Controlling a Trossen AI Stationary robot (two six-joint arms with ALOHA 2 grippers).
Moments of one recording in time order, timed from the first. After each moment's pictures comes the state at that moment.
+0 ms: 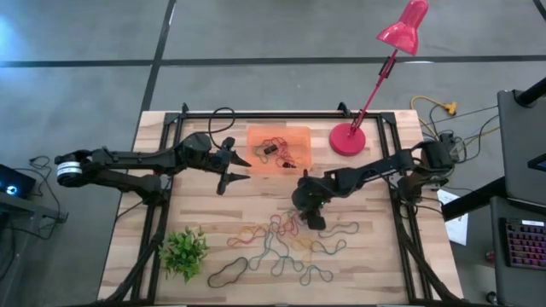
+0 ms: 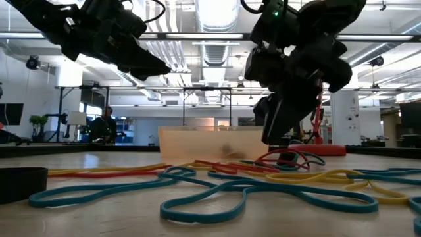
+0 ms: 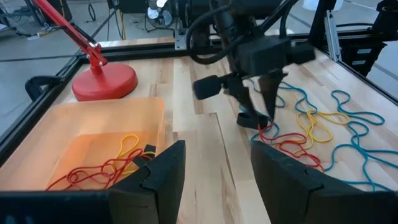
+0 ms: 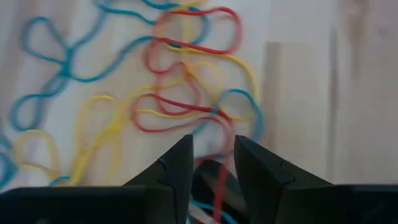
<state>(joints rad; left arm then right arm) 0.30 1.06 0.48 0.28 0.36 0.17 0.07 1.71 0.89 -0.18 -0.23 0.09</state>
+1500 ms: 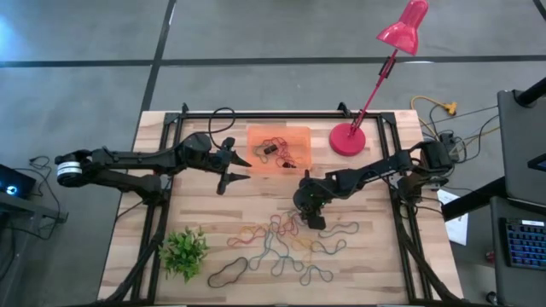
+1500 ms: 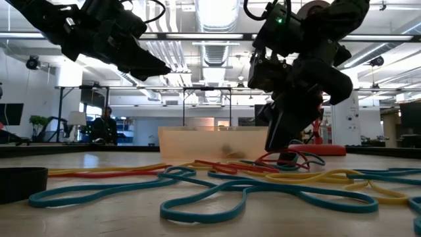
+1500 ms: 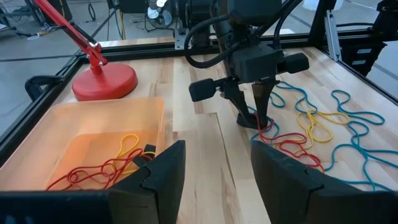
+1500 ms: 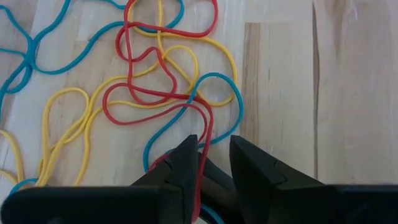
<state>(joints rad) 0.30 1.06 0.48 0.28 0.36 0.17 0.07 1.72 0.85 -0.14 -0.18 0.11</state>
